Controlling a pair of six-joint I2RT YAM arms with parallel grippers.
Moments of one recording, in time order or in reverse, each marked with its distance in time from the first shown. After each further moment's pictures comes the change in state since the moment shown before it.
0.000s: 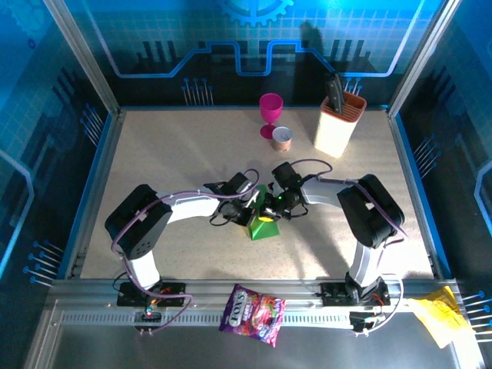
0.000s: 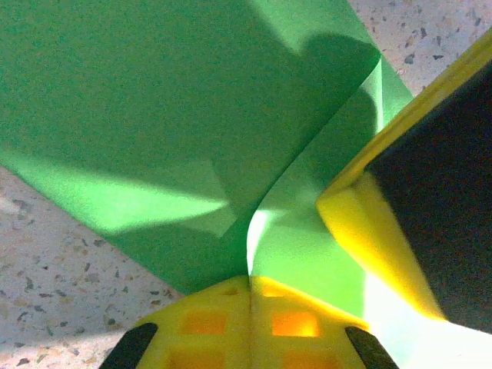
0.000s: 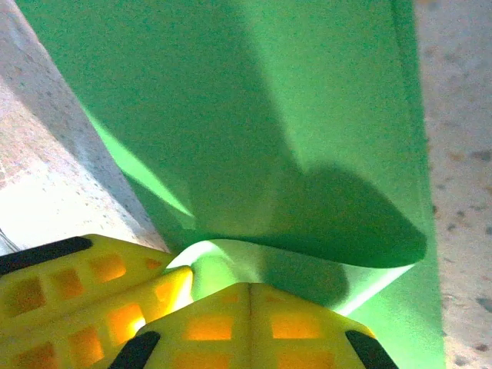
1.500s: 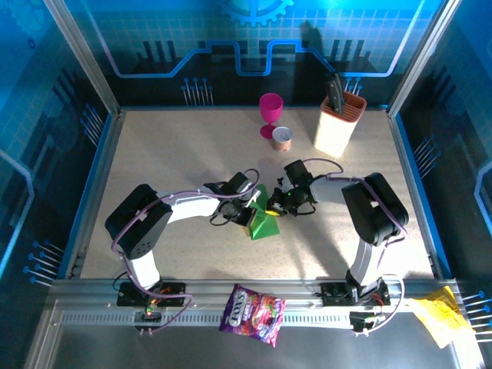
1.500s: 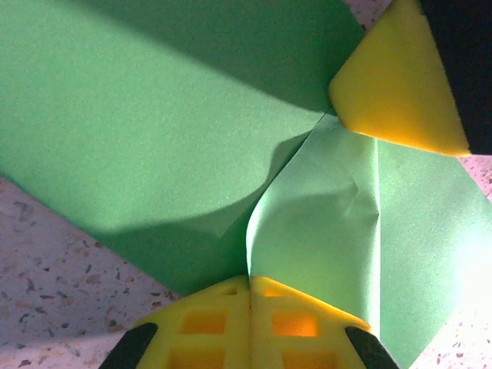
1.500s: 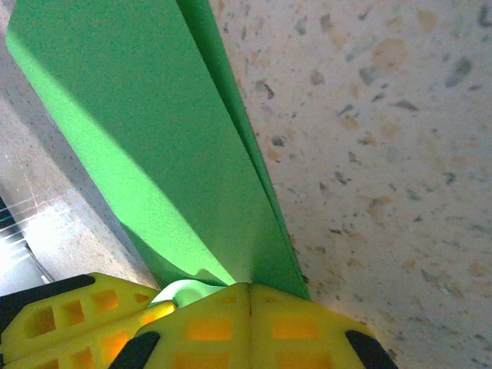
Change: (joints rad) left arm 0.000 0.002 0.002 -0.002 0.000 0.002; right arm -0.099 0.004 -0.063 0.117 -0.035 -0.027
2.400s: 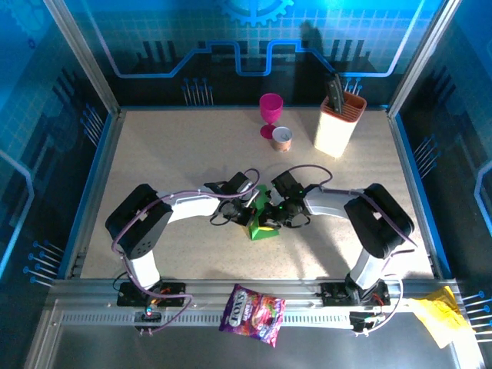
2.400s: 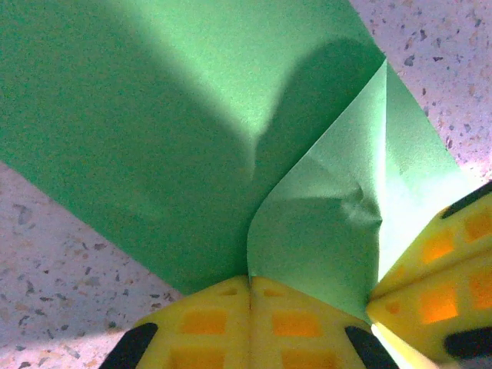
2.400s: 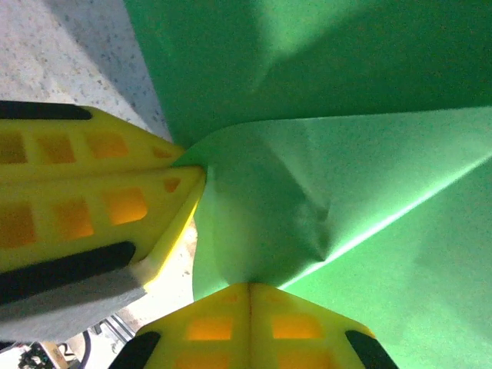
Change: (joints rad) left arm 0.000 0.004 0.007 -0.005 0.000 0.003; right arm 0.167 -0.095 -0.061 -0.049 0.021 -0.025
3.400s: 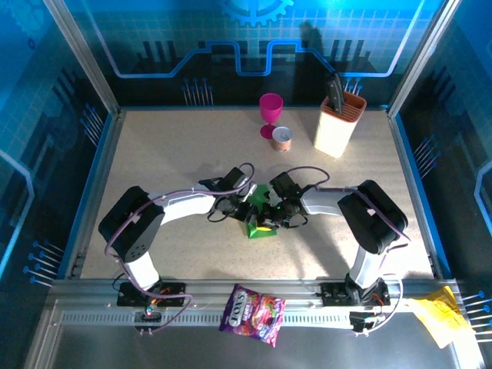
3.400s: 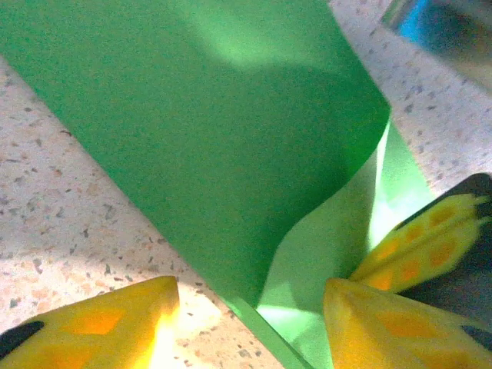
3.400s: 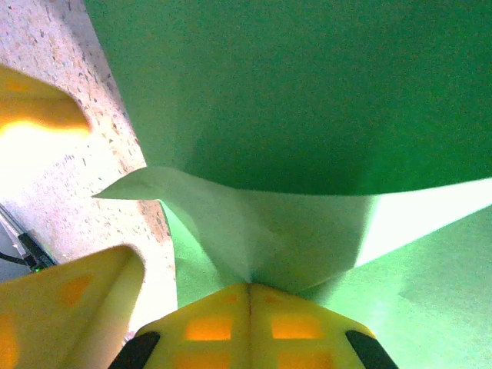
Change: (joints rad) left arm 0.025 -0.066 0.005 -0.023 -0.037 -0.035; right arm 0.003 0.047 0.007 0.038 -0.005 0.034
